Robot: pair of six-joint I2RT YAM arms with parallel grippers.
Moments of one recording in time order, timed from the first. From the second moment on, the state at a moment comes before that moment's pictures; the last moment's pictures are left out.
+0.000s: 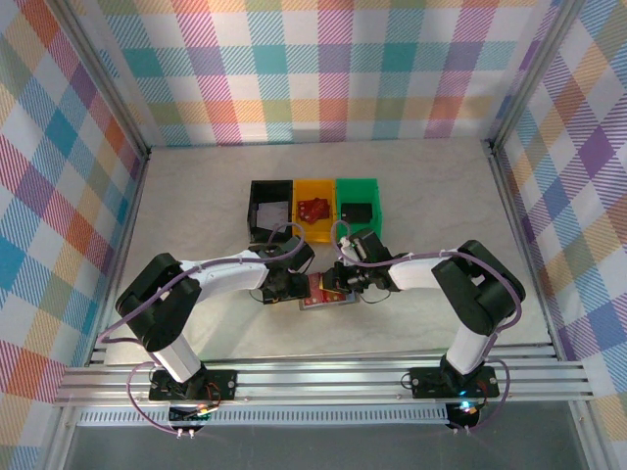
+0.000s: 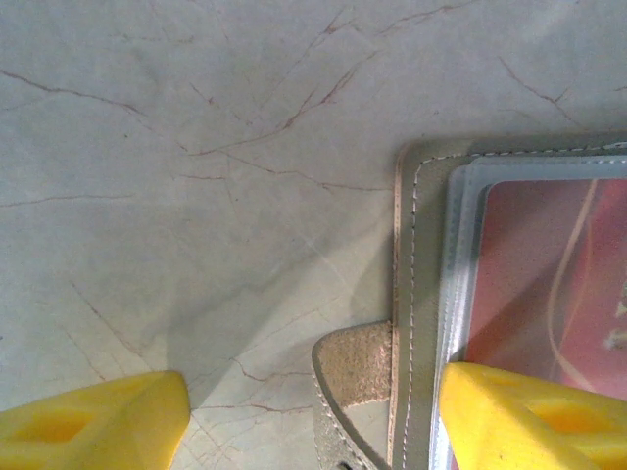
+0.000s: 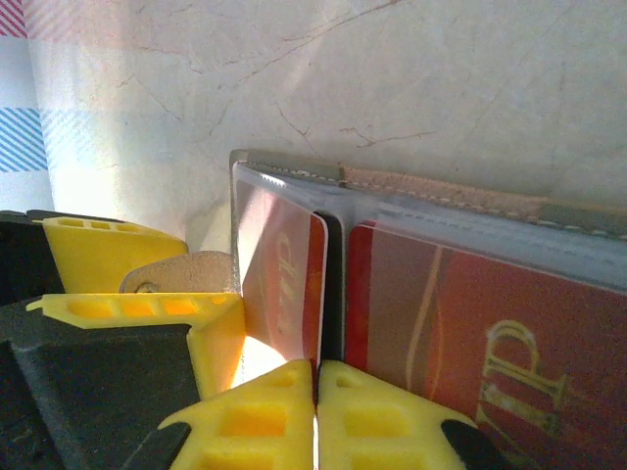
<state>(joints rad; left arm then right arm) -0.79 1.69 0.91 -0.60 -0.02 -0.89 0.67 1.73 0.72 0.14 -0.61 0.75</state>
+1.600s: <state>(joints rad) -0.79 1.69 0.91 -0.60 -0.02 -0.89 0.62 1.58 0.68 0.03 -0.60 0.70</state>
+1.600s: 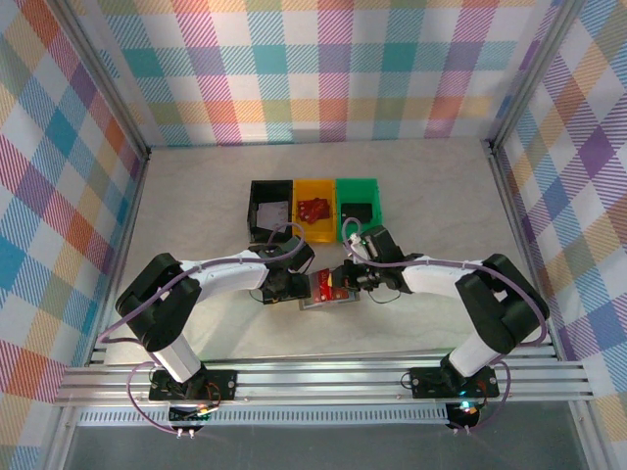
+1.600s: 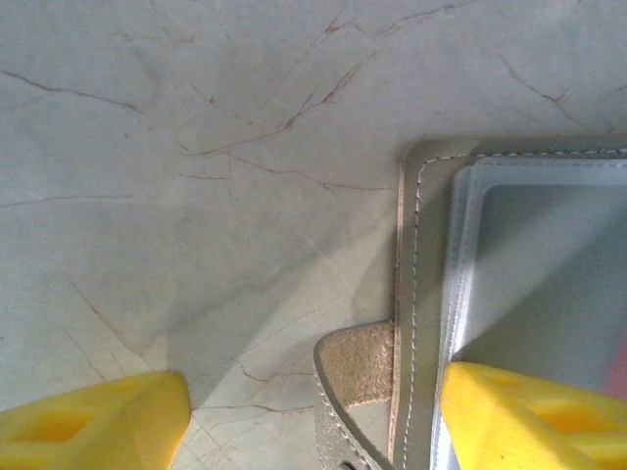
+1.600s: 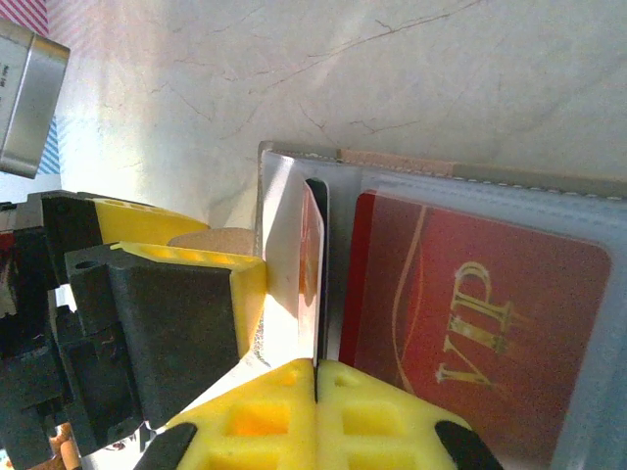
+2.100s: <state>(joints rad) -0.79 1.68 0.91 -0.59 -0.03 -0.89 0.58 1.47 0.63 0.00 -0.61 0.67</state>
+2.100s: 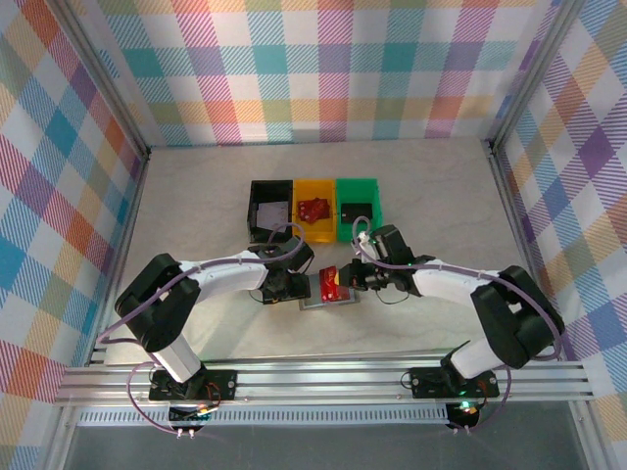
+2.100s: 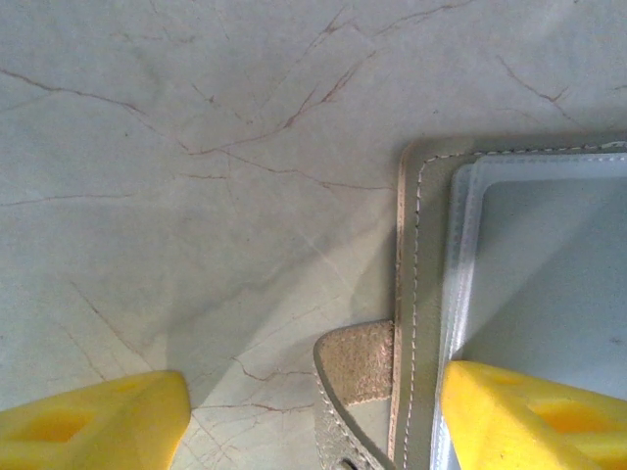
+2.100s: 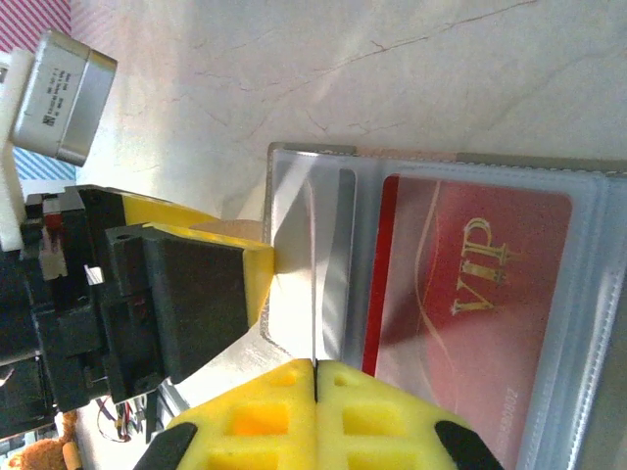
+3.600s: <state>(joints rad) -0.90 0.95 0.41 0.35 0.15 -1.07 0.47 0.73 0.34 0.18 -0.38 1.13</state>
